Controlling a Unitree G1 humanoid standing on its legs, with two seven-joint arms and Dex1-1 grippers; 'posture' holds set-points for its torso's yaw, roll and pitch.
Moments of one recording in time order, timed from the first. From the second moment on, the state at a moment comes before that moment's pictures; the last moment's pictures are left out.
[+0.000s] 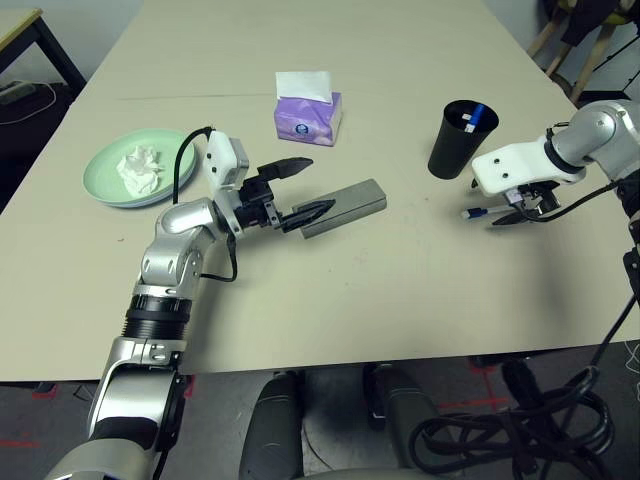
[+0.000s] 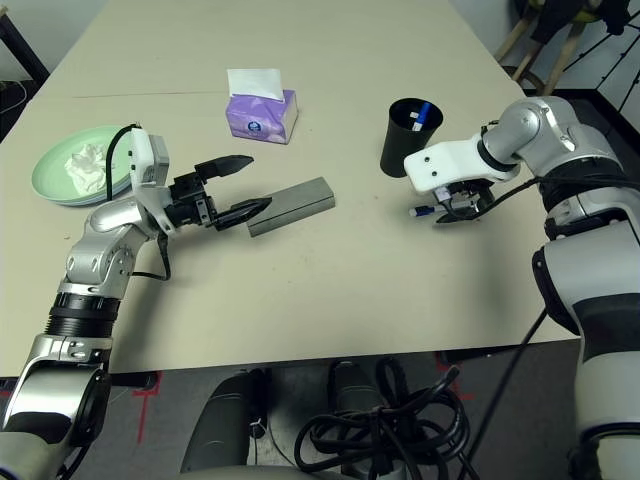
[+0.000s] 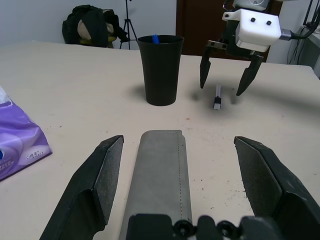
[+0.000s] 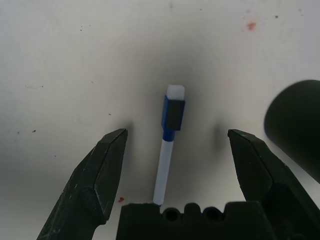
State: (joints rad) left arm -0.56 0.44 0.02 0.17 -0.39 0.14 -1.06; right arm -1.31 -0.73 0.53 1.25 -0.52 -0.67 1.33
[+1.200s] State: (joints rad) left arm -0.58 0.46 0.02 0.13 -0.39 0.14 -1.06; right arm -1.30 -0.73 0.36 1.28 -0.35 -0.54 1.60
